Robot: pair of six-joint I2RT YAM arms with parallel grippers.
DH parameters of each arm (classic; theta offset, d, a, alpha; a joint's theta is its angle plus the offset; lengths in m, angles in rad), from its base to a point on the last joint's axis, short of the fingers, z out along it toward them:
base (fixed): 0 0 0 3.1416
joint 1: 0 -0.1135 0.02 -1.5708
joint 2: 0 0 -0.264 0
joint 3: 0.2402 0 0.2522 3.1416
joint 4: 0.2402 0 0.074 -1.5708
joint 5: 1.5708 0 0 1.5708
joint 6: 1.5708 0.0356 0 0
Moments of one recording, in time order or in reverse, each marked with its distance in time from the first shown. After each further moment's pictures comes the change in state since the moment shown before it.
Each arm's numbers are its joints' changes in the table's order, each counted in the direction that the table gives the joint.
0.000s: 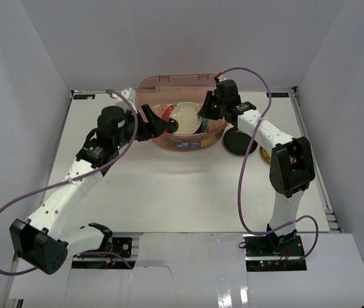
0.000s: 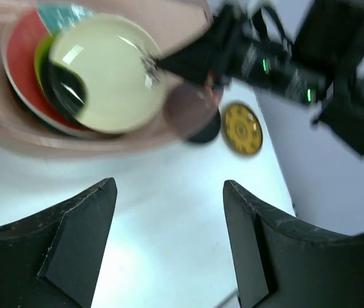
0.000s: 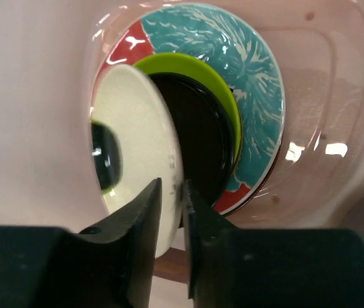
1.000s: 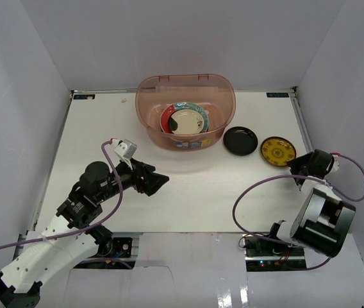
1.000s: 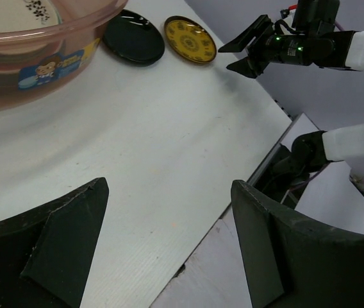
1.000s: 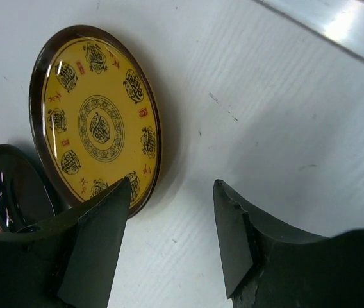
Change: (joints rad) left arm 0.250 0.637 -0.529 -0.045 0.108 0.163; right arm 0.893 0.645 -1.095 -0.296 0.064 0.240
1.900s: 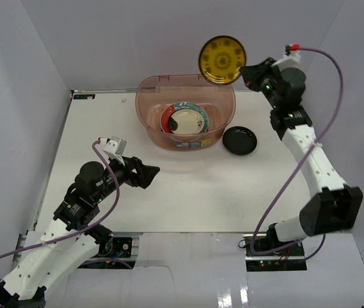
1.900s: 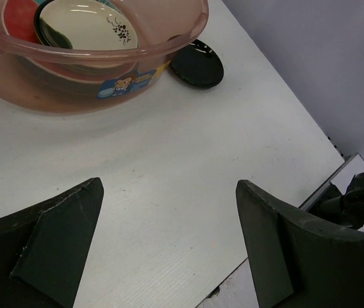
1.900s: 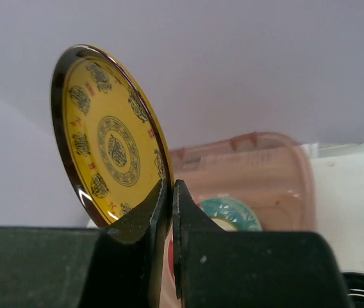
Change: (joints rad) left arm -0.089 0.028 -0.001 0.053 -0.145 0.041; right arm -0.597 -0.087 0.788 -0.127 -0.087 -0.072
